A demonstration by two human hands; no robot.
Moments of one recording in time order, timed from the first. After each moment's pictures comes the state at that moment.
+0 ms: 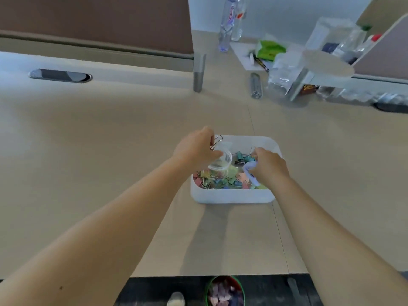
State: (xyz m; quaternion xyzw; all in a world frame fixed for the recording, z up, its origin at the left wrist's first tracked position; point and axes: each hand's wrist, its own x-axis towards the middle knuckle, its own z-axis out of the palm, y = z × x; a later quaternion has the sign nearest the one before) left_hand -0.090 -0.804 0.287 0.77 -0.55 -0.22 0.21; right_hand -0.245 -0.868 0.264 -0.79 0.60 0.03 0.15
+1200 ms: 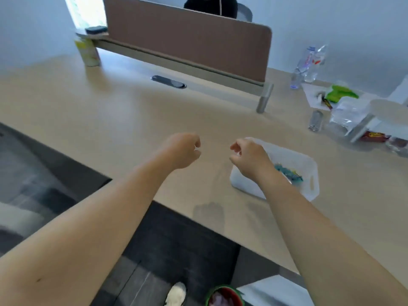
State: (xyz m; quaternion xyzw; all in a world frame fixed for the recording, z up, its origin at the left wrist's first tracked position) left_hand -0.093 -0.642 0.334 0.89 -0.42 -0.14 0.14; right_hand -0.207 -0.757 0.329 -0.91 0.33 -0.04 0.25
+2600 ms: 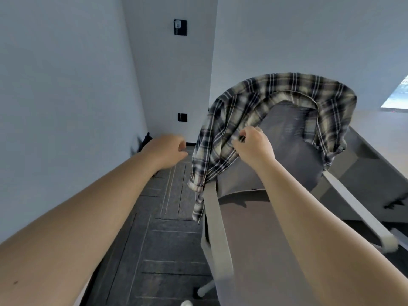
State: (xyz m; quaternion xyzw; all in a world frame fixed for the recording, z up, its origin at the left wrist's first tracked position) left_hand -0.188 0.272 0.368 0.97 0.18 -0.01 0.19; right_hand -0.085 0.109 0.364 -0.94 -0.19 0.02 0.29
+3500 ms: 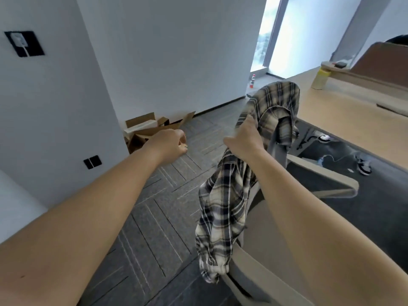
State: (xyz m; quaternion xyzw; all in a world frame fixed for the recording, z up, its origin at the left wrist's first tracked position) left_hand 0.111 0.431 0.394 0.97 -0.16 -0.06 0.15; right_hand 0.083 0.265 0.396 -0.91 0.18 -0.06 0.38
